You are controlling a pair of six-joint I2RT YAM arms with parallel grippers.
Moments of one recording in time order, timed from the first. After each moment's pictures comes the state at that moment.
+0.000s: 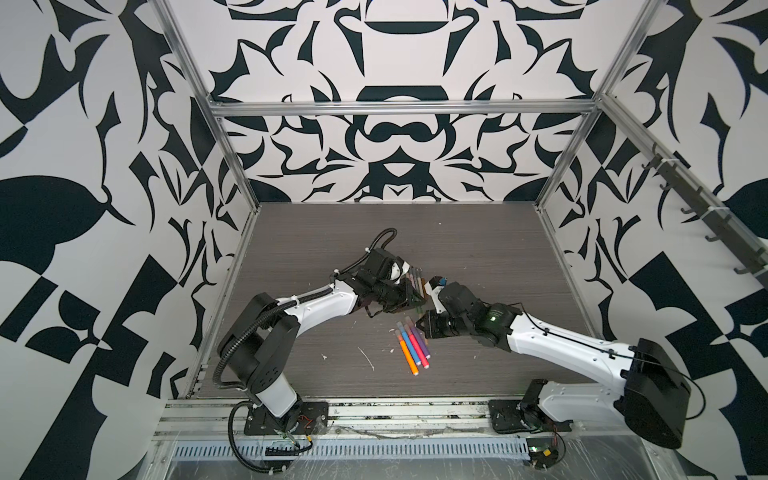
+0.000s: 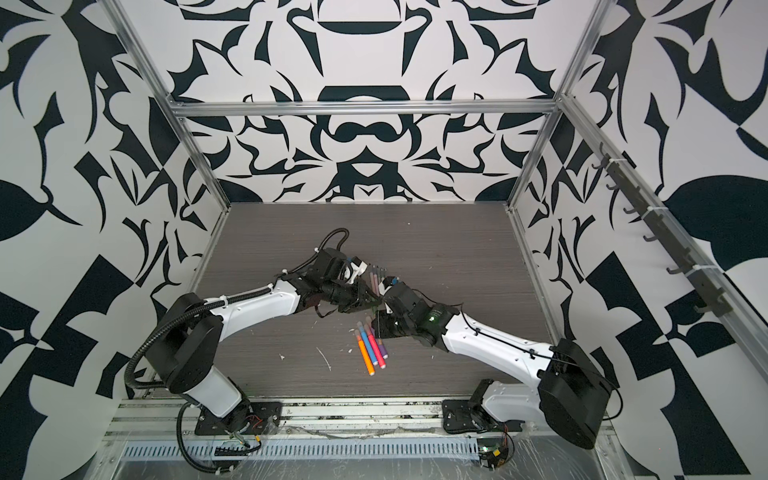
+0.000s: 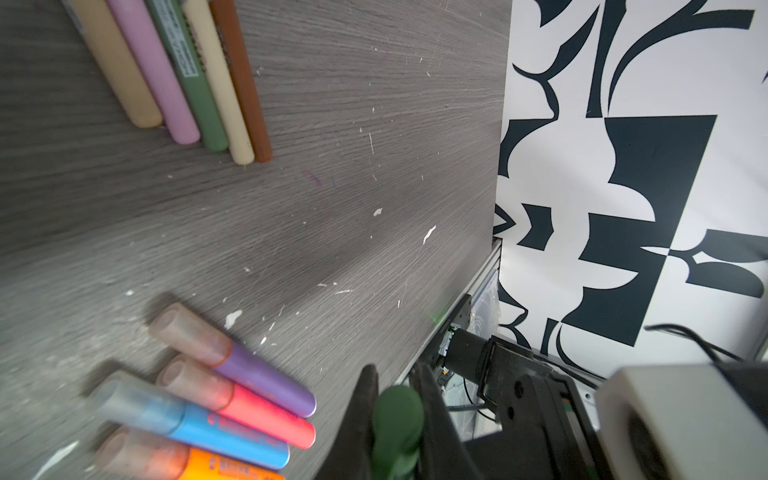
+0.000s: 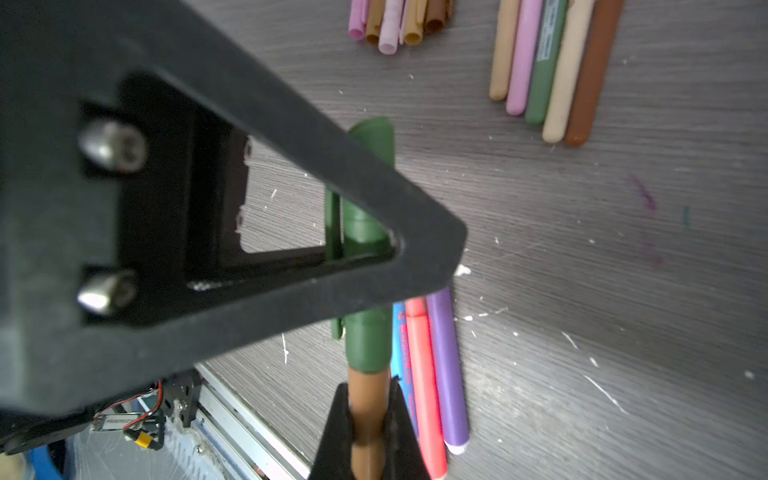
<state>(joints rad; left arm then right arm) -0.70 1.65 1.01 -0.15 0.67 -0.90 0.85 1.23 0.72 -0.32 -0.16 0.76</state>
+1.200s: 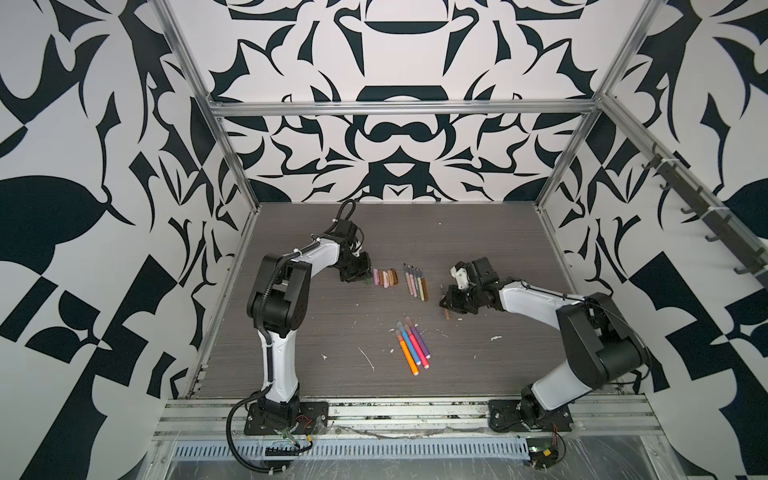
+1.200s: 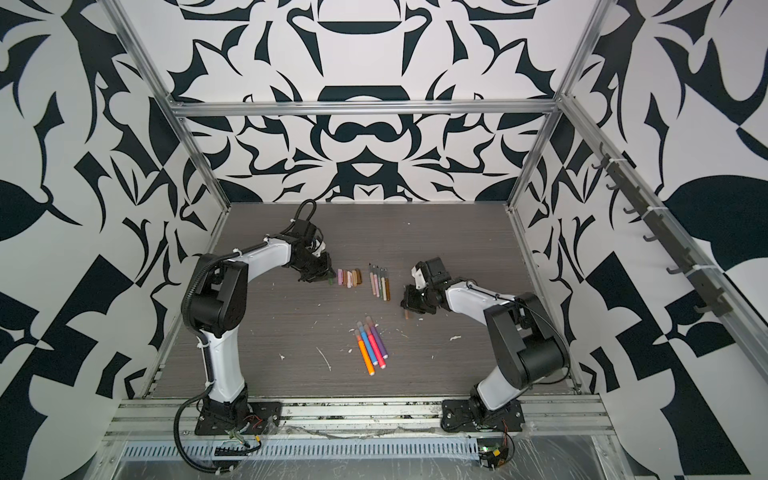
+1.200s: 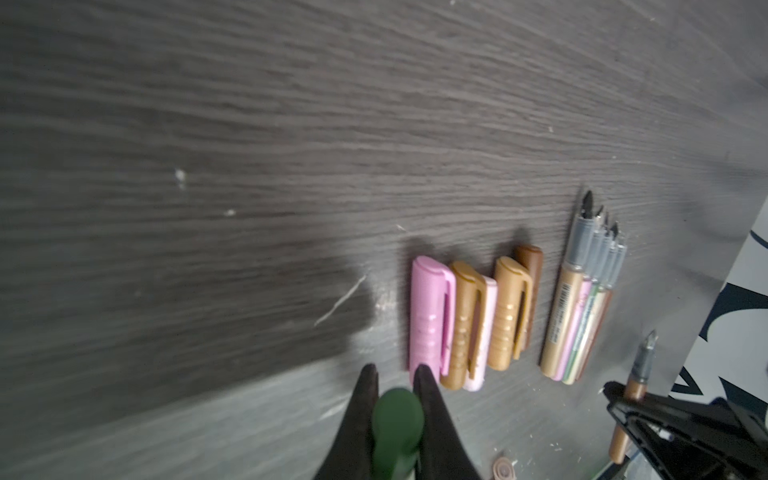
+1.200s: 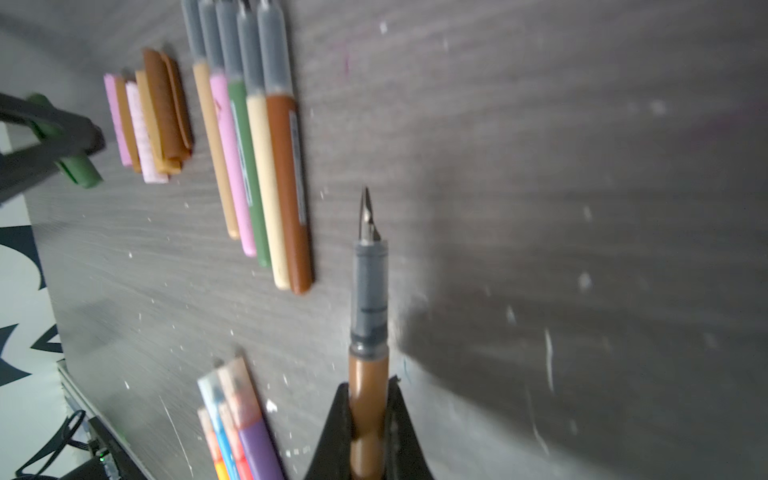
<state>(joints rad) -0.33 2.03 1.39 -0.60 0.42 -0.50 0.35 1.61 0.79 -0.24 -0.43 0.54</state>
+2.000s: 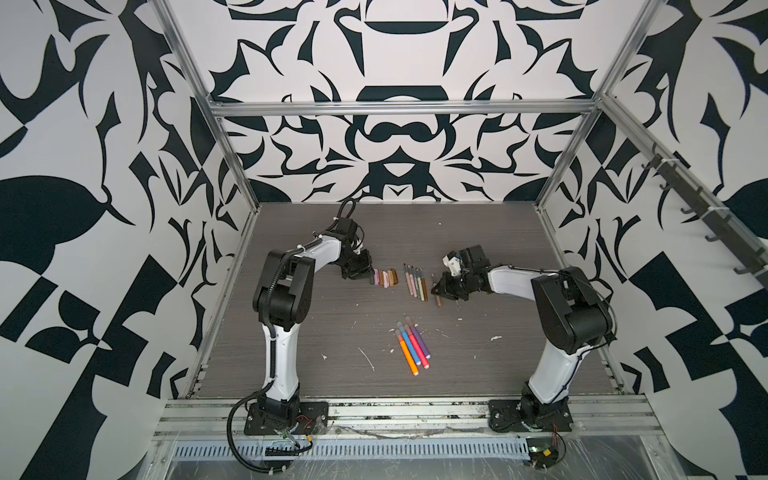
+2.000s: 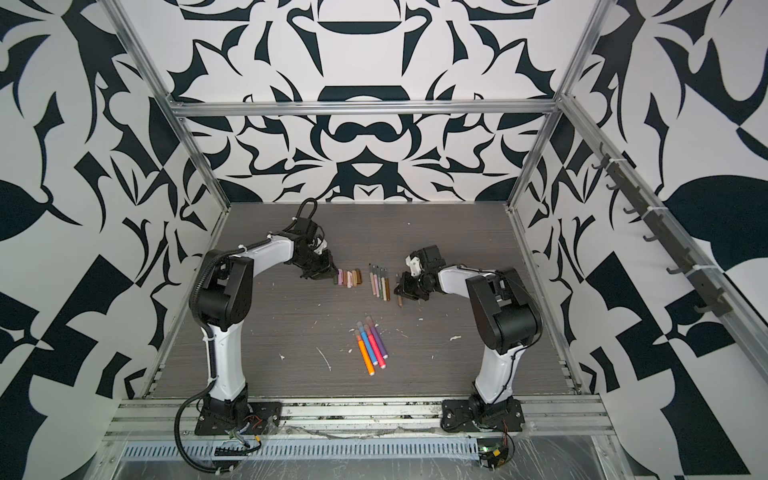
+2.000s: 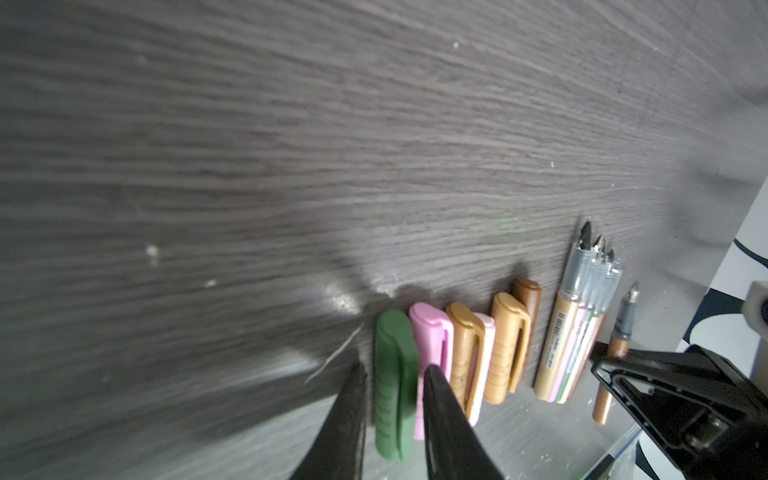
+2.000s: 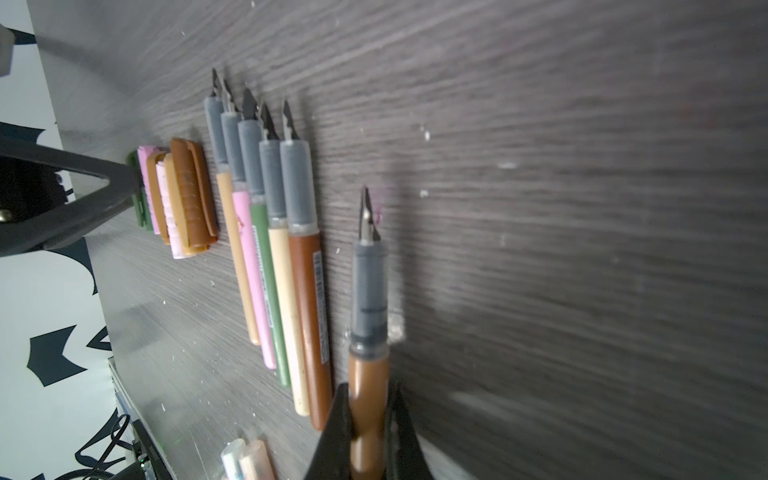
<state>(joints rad) -0.32 2.09 1.46 -0.61 0.46 -0.50 0.31 1.83 0.95 -0.19 -0.55 0.51</state>
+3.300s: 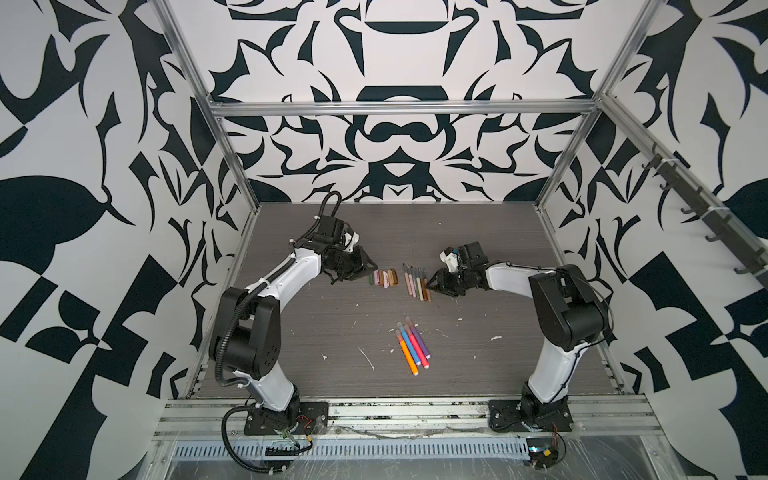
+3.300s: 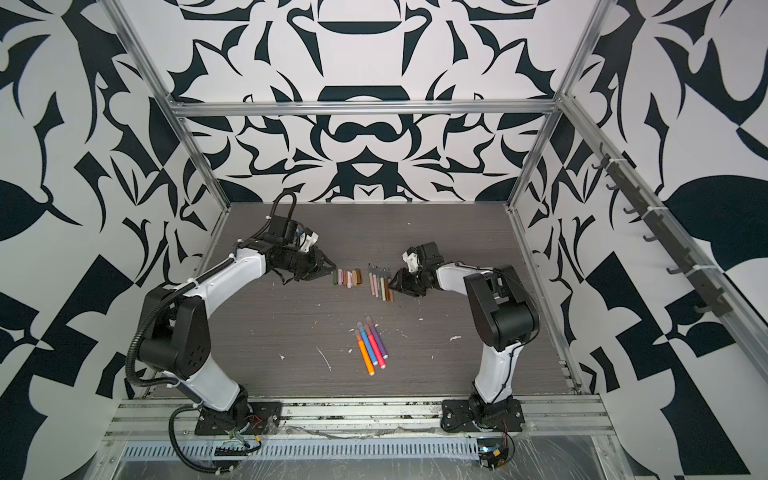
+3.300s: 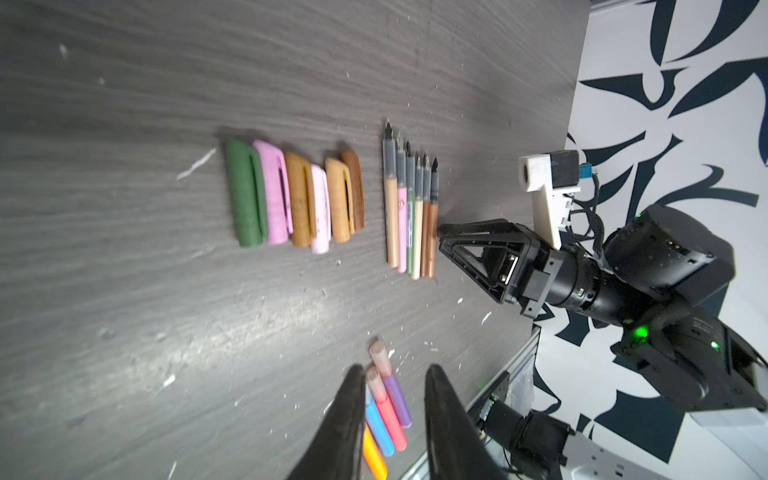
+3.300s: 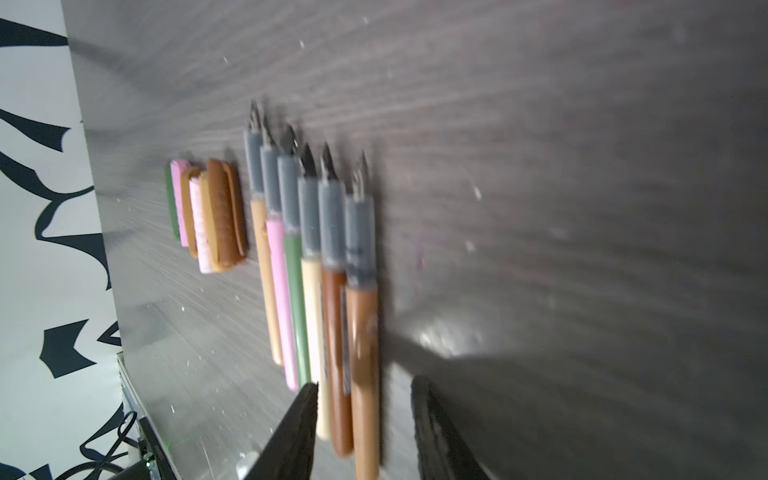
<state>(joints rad) -0.32 1.64 1.18 -0.55 0.63 -0.61 0.31 1.82 0.96 -0.19 -0.56 0.50</state>
